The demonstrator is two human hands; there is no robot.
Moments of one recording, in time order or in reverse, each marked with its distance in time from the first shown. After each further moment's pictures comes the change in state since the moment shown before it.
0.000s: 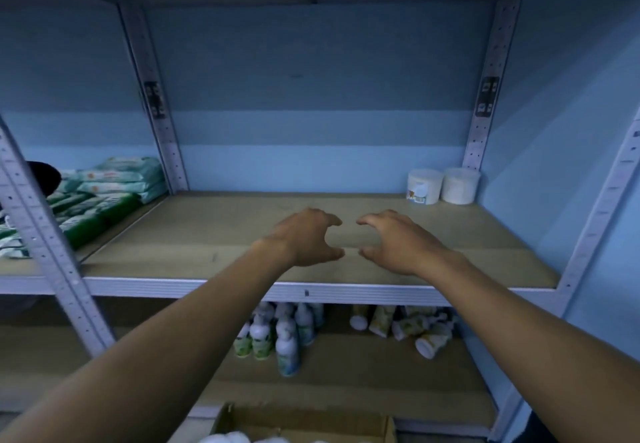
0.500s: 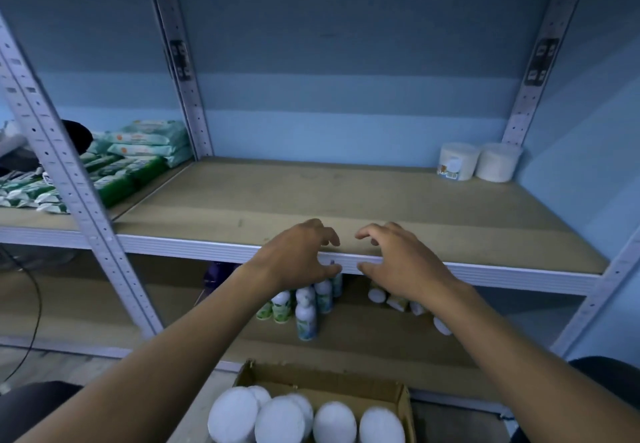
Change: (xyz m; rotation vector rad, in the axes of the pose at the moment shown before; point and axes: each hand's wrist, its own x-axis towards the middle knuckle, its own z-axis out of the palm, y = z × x) left_hand -0.077 -0.032 0.044 -0.147 0.020 -0.005; right_hand -0.032 -0.033 0.065 0.125 0.005 -0.040
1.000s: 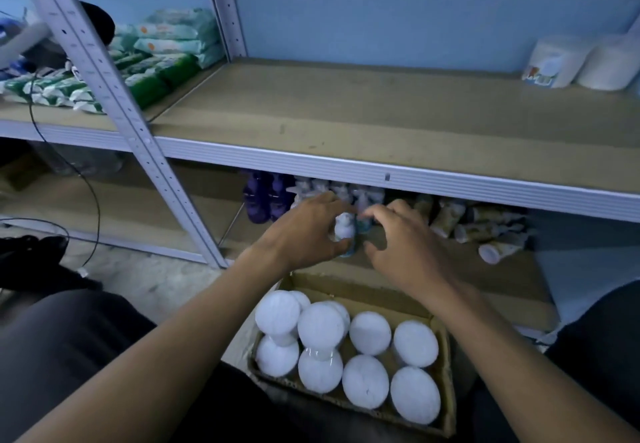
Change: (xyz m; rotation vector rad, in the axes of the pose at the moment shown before) left_hand -0.076 -0.051 0.077 -0.121 -0.044 -0.057; right_hand -0.044 -0.036 0.116 0.080 -0.005 -0.053
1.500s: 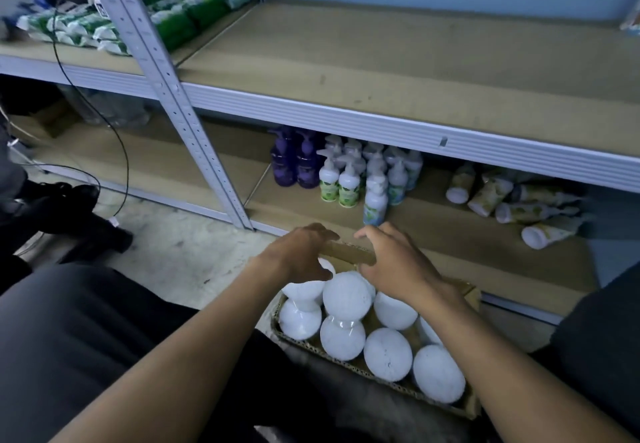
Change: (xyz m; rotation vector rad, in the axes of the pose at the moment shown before) left_hand -0.060 -0.063 0.067 -0.022 -0.368 -0.360; right_hand -0.007 -0.003 0.095 0.031 -0.426 0.060
